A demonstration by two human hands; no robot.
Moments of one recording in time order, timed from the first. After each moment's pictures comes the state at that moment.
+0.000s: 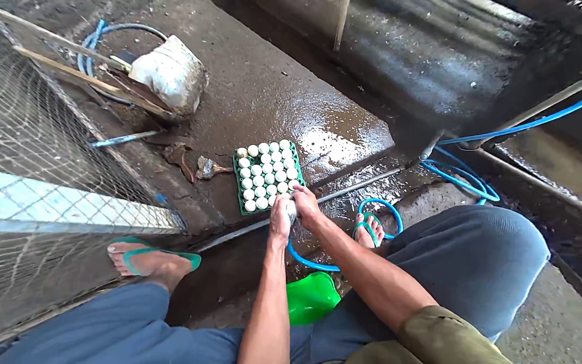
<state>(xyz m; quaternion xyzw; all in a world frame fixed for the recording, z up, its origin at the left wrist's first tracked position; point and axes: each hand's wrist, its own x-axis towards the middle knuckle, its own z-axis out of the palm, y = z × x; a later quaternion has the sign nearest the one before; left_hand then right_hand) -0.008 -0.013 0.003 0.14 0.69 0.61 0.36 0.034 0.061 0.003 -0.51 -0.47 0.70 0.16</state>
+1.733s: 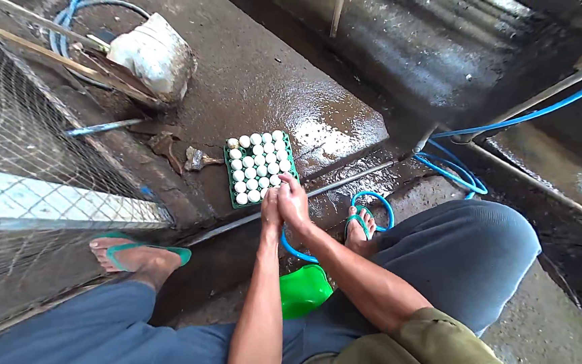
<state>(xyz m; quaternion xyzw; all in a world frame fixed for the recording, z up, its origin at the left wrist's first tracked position) -0.006 -0.012 0.003 0.12 0.71 0.60 0.36 0.039 0.038 0.025 -0.48 -0.61 0.60 0.20</state>
